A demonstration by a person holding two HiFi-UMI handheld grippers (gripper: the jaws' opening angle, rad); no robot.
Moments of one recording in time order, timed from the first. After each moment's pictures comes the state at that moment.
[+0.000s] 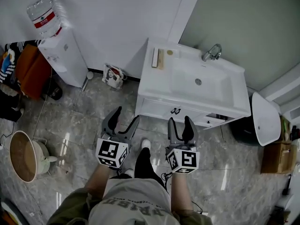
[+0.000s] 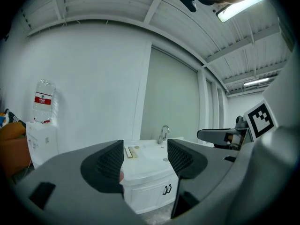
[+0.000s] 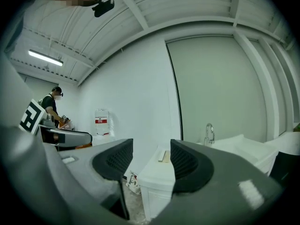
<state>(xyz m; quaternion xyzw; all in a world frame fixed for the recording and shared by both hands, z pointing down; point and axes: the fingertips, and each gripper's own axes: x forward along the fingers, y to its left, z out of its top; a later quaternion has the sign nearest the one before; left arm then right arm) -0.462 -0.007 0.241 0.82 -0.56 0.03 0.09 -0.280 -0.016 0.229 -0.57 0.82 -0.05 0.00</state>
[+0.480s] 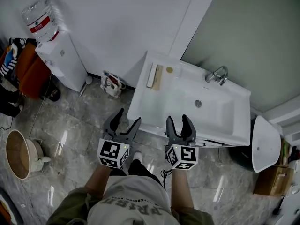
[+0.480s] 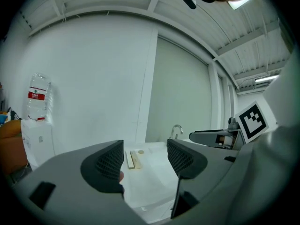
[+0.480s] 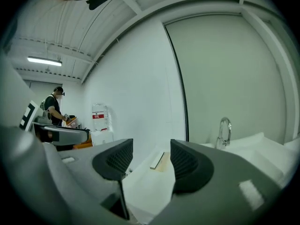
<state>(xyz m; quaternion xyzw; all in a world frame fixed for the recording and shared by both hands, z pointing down) -0.416 -0.173 0.253 0.80 -0.59 0.04 0.11 -0.249 -0.216 0.253 -0.52 0.85 -0.09 -0.03</state>
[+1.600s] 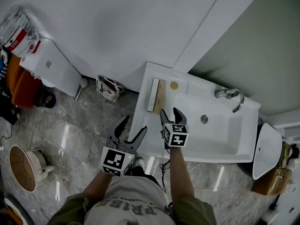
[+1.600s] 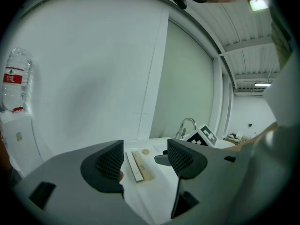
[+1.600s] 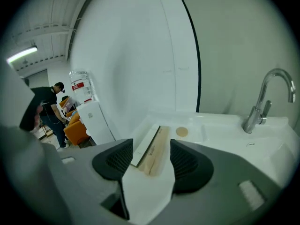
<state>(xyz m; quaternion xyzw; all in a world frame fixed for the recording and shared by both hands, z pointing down) -0.440 -0.352 0.298 0.82 -0.54 0.08 0.17 -0.318 -0.456 0.428 -0.49 0.82 -0.22 -0.22</state>
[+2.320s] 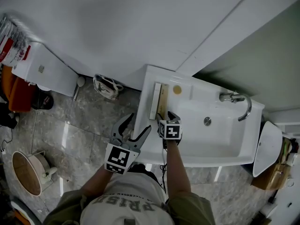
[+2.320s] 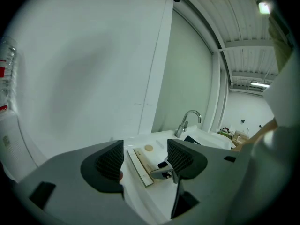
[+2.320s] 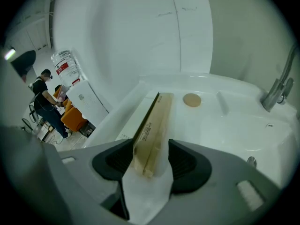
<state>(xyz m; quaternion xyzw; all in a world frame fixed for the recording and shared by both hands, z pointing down) -0.448 -0.427 0.329 0.84 -0.50 0.12 0.20 -0.338 -0.486 0.541 -0.45 0.76 -0.32 -0.35</state>
